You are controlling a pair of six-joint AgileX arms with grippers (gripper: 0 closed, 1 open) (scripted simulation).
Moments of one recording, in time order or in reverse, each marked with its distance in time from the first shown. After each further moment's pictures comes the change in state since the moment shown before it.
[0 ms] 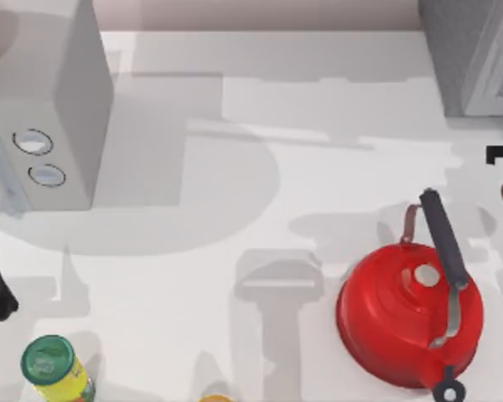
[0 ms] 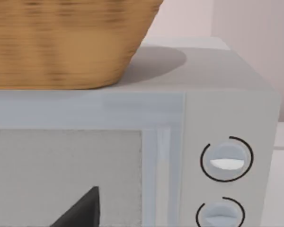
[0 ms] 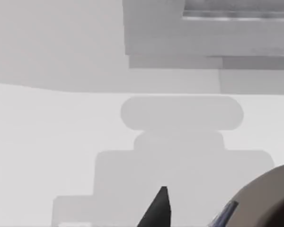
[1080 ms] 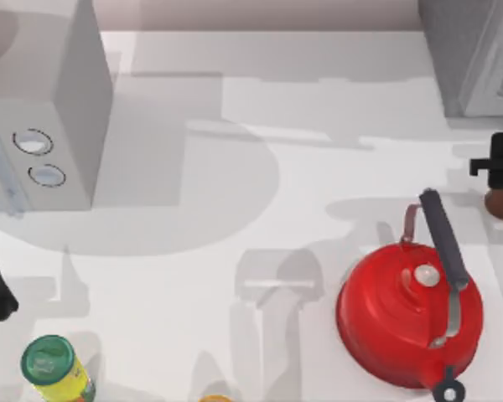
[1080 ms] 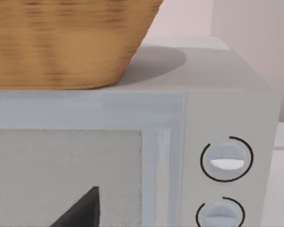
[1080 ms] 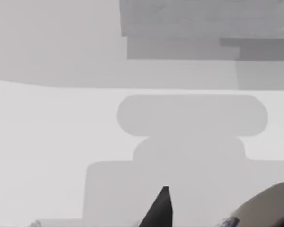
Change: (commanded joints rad) left arm 0.000 0.000 0.000 0.000 0.000 0.000; right arm -0.006 0.176 -0.017 0.199 -0.005 -0.003
